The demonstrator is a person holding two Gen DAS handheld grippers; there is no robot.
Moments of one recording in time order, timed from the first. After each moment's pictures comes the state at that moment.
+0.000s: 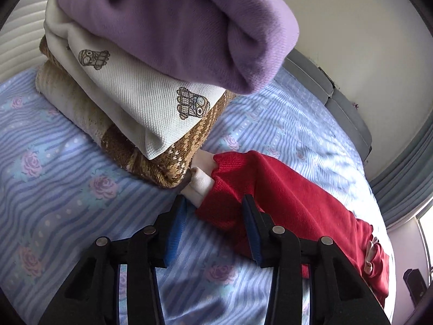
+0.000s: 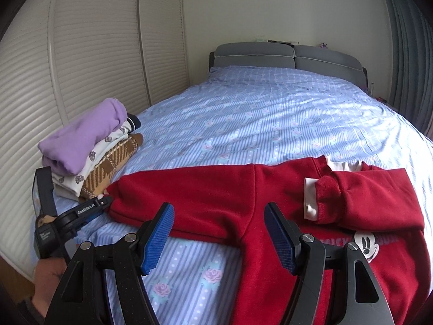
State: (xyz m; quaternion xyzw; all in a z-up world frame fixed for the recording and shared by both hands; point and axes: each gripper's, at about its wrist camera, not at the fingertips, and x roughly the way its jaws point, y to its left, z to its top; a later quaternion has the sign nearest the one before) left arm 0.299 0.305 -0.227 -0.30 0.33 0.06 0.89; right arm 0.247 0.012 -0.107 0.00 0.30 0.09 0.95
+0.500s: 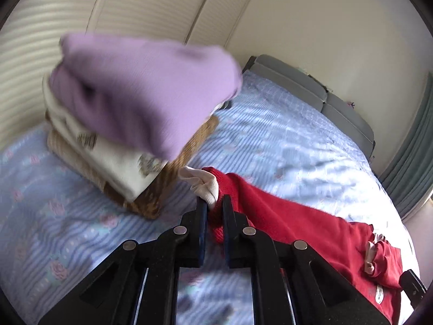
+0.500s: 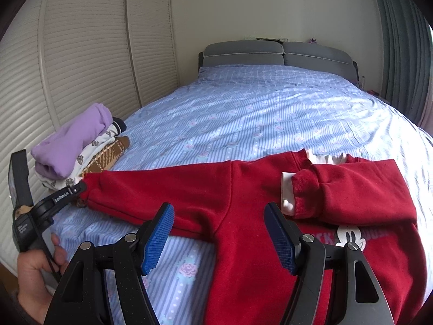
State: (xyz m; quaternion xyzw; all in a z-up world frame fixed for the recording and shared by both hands) left arm 0.287 0.253 -0.160 -0.21 0.26 0.08 0.94; right arm 0.243 -0.027 -0.104 0.02 0.30 0.07 0.95
